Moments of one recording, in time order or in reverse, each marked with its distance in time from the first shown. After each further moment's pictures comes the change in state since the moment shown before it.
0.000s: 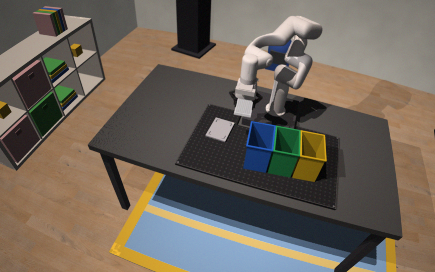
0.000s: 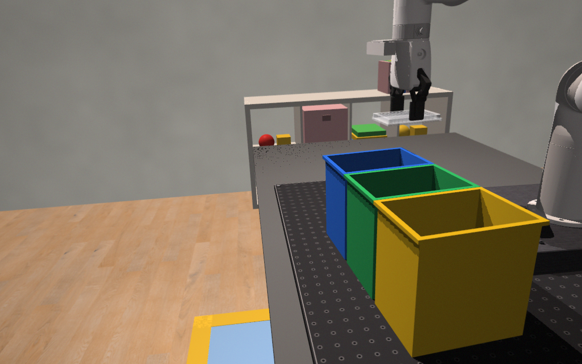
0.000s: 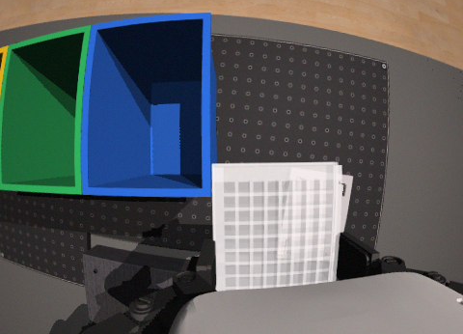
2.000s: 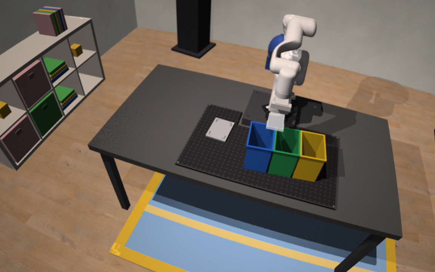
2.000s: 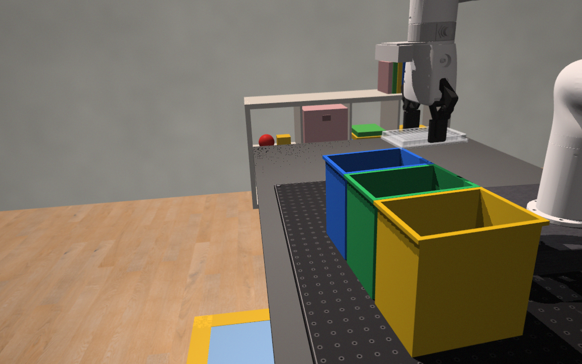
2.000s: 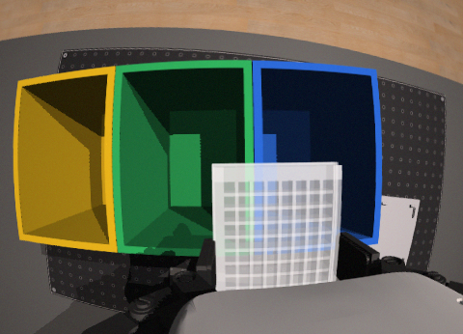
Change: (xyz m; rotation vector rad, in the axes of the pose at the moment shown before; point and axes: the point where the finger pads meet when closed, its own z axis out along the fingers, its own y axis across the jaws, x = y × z) arm 0.055 -0.170 0.003 -0.011 0.000 -0.001
